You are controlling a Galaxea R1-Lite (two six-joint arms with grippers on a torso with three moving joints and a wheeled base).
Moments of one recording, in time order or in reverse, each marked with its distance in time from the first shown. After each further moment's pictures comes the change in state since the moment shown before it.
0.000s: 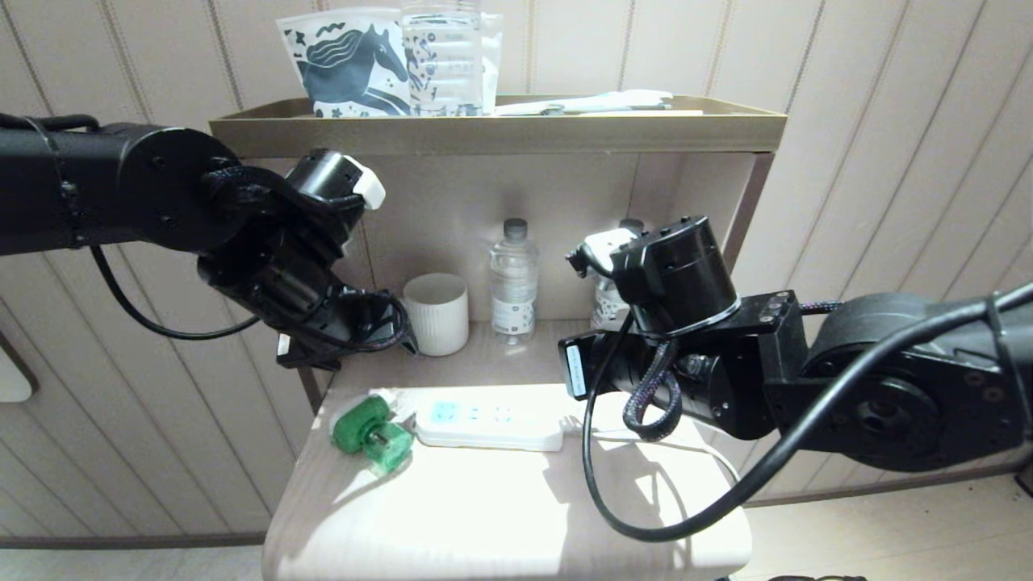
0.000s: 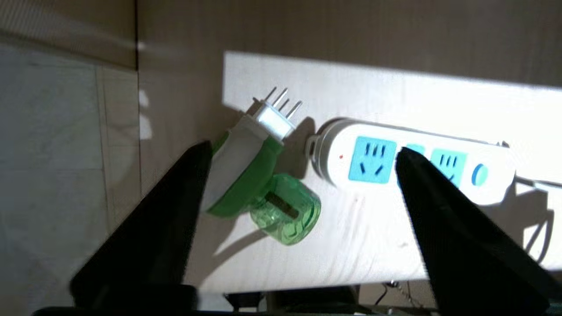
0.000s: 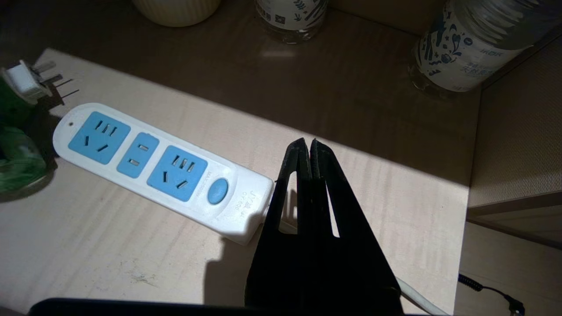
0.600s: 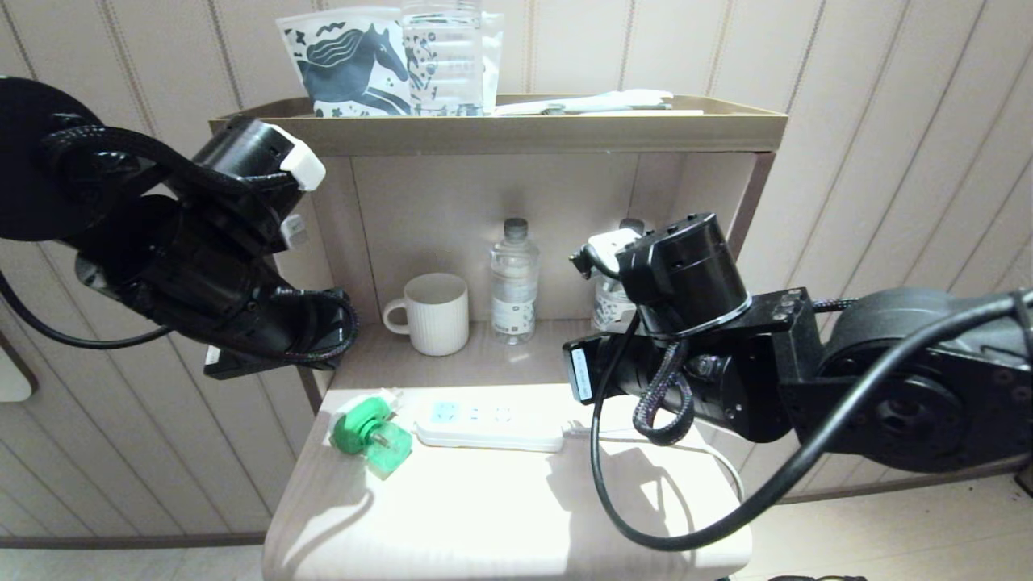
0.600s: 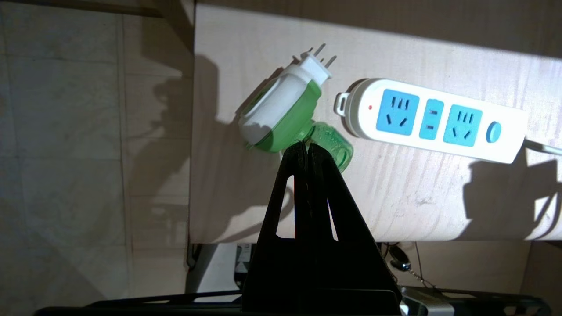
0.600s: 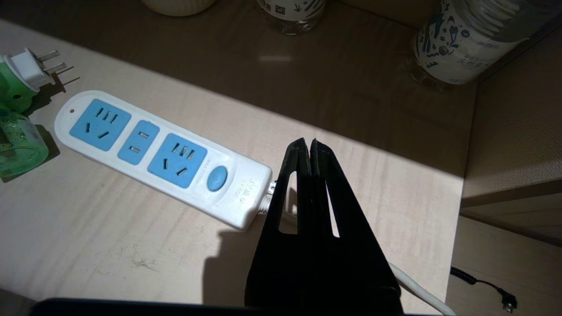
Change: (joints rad) left arm 0.003 -0.167 0.095 0.061 0.038 0.004; right arm 0.006 -0.024 0.000 0.044 -0.001 0.000
